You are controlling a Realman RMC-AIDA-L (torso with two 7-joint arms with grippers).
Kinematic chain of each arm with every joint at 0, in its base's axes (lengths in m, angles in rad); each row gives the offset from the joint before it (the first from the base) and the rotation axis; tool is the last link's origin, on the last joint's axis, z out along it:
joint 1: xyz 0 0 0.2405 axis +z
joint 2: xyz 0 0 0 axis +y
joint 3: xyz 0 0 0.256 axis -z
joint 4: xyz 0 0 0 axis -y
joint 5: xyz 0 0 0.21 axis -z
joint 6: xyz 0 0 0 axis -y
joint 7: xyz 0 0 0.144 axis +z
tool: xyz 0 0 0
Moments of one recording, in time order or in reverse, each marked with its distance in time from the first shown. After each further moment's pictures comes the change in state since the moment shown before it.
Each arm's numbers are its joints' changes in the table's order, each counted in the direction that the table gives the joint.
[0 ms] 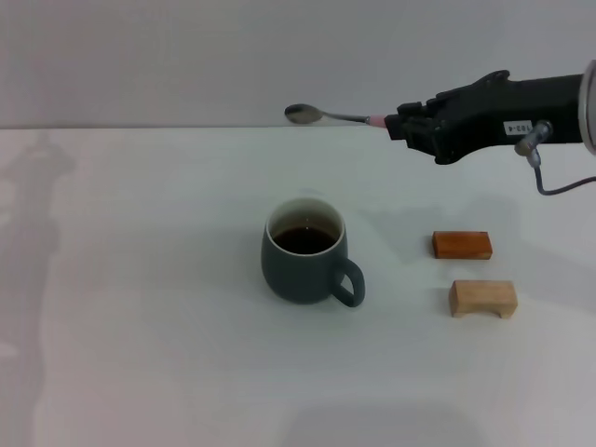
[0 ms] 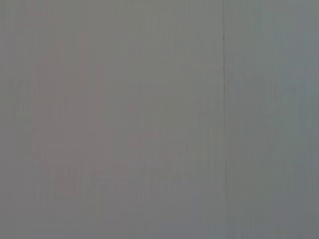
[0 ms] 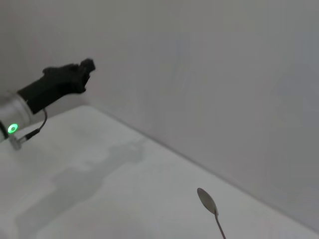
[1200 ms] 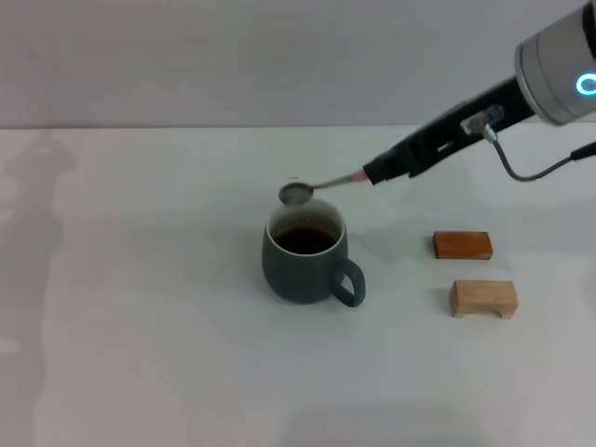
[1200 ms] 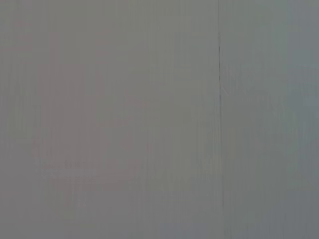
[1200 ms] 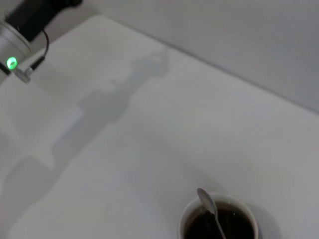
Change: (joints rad) left arm -0.003 0.002 0.003 -0.015 -0.005 -0.001 0.007; right arm 0.410 -0.028 -0.149 0.373 0.119 -0.328 0.160
